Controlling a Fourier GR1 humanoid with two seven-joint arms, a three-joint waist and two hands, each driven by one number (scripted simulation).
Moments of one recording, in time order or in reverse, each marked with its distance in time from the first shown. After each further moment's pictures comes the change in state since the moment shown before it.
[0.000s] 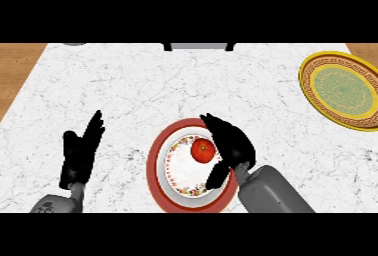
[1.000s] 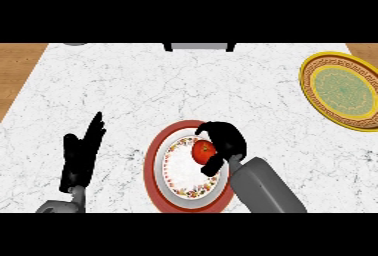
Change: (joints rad) left arm 0.040 -0.088 0.079 -0.062 -0.117 -0.068 0.045; right arm -0.063 0.081 -0.080 0.272 0.117 -0.033 -0.183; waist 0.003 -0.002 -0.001
